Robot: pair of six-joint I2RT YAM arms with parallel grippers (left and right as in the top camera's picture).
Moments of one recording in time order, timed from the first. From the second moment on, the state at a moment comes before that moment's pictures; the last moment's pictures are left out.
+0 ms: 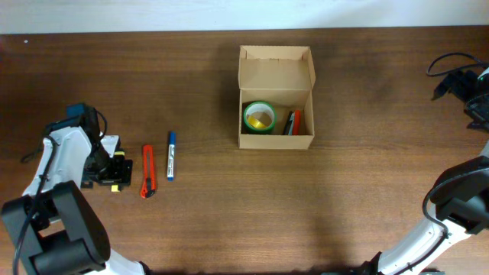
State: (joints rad) left arm 0.32 1.76 1.16 -1.07 -0.15 0.27; right arm -0.53 2.10 2.22 -1.56 -0.07 0.25
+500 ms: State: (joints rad) left arm 0.33 1.77 1.16 -0.97 -0.18 0.35; right arm -0.53 2.10 2.22 -1.56 -0.07 0.25
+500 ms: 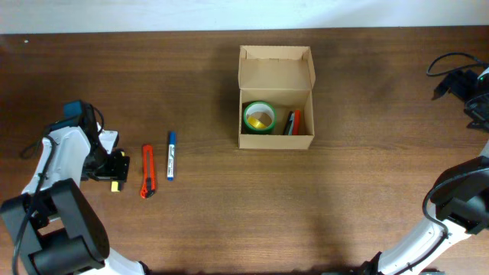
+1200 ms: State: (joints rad) left arm 0.33 1.87 1.17 -0.84 -0.14 0.26; right arm -0.53 2.10 2.22 -1.56 -0.07 0.25
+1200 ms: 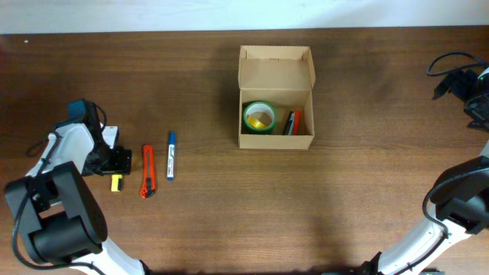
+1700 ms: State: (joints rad) left arm 0.32 1.87 1.17 -0.85 -0.04 0.13; right arm -0.53 2.10 2.22 -1.56 -0.07 0.25
